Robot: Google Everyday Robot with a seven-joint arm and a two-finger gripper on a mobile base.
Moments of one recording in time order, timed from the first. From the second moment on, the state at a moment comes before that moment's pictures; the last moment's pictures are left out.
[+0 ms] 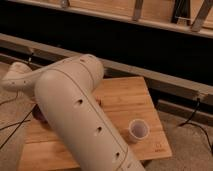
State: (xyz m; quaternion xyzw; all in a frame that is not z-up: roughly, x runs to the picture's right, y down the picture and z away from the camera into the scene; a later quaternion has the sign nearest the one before) arm -0.310 0.086 0.799 -0.23 0.13 0.15 0.95
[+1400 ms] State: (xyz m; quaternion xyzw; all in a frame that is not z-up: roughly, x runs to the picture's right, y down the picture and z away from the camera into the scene) arm -0.265 0.170 0.734 -0.28 0.16 0.05 0.95
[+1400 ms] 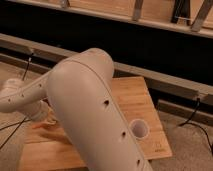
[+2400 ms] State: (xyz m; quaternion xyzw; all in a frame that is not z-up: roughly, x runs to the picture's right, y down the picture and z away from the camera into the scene) arm -0.245 0.225 0.734 -0.27 0.20 -0.04 0.94
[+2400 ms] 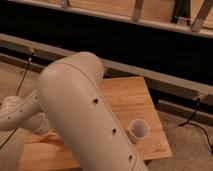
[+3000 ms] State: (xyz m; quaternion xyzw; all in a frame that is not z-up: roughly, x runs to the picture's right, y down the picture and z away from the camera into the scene) arm -0.244 0.245 0.703 -0.27 0.16 -0.07 0.95
